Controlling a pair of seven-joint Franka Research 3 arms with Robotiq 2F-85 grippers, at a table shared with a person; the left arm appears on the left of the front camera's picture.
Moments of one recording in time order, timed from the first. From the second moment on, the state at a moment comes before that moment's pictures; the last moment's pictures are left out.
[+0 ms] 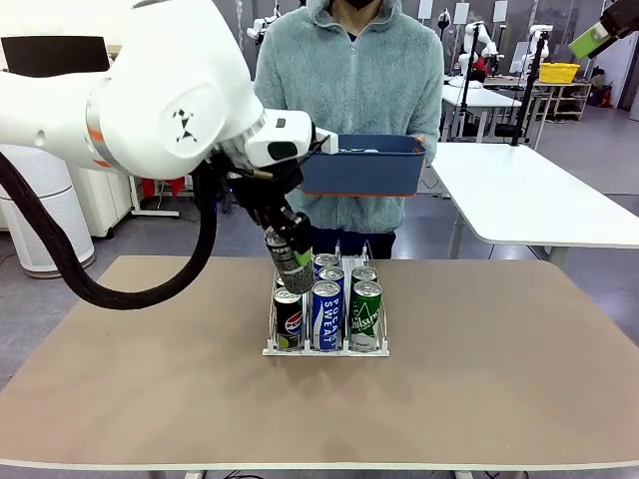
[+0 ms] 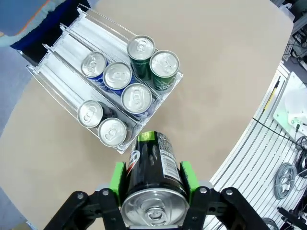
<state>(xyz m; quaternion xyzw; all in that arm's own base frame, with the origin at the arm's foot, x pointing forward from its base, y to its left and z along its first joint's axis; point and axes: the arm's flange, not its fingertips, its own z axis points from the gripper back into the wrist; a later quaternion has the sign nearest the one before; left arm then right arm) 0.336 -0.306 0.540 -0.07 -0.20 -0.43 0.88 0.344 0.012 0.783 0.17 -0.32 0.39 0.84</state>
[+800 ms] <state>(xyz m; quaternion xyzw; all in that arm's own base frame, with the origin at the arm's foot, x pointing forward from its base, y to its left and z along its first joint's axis) 0.298 -0.293 0.452 -0.03 -0.25 -0.44 0.86 0.344 0.012 0.783 0.17 -0.32 0.39 0.84</state>
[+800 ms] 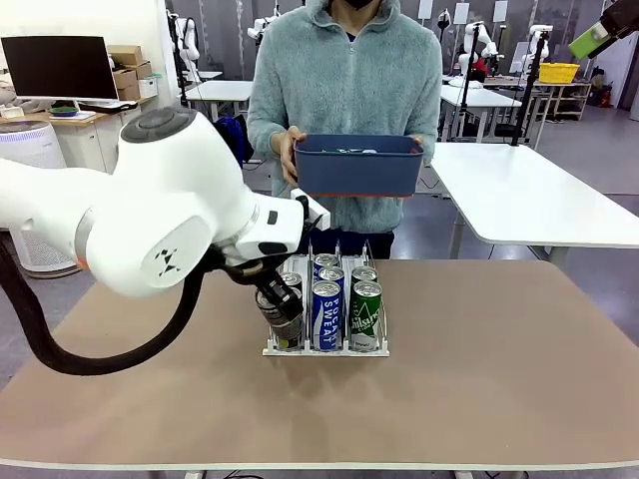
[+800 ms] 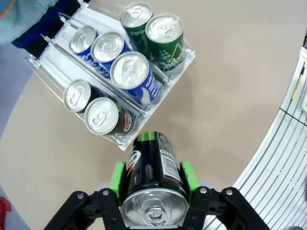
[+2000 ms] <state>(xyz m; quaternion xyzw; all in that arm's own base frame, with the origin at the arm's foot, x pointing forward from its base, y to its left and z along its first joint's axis) 0.334 -0.278 0.419 -0.03 -0.25 -0.42 0.87 0.344 0.012 0.783 0.17 -0.32 0.39 0.84</state>
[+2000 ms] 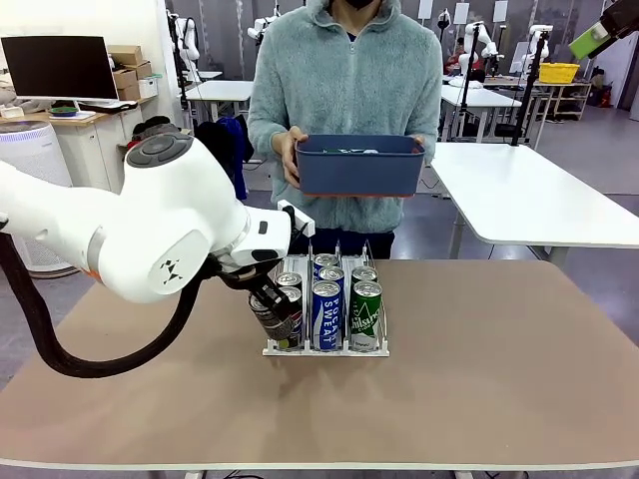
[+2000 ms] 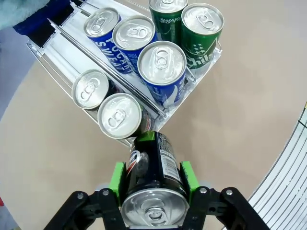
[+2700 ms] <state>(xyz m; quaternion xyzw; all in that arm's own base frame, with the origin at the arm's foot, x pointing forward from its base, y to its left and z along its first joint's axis) 0.365 -0.274 0.388 -0.05 -0.24 -0.43 0.87 0.344 0.012 0.783 0.17 -0.32 0.39 0.84</state>
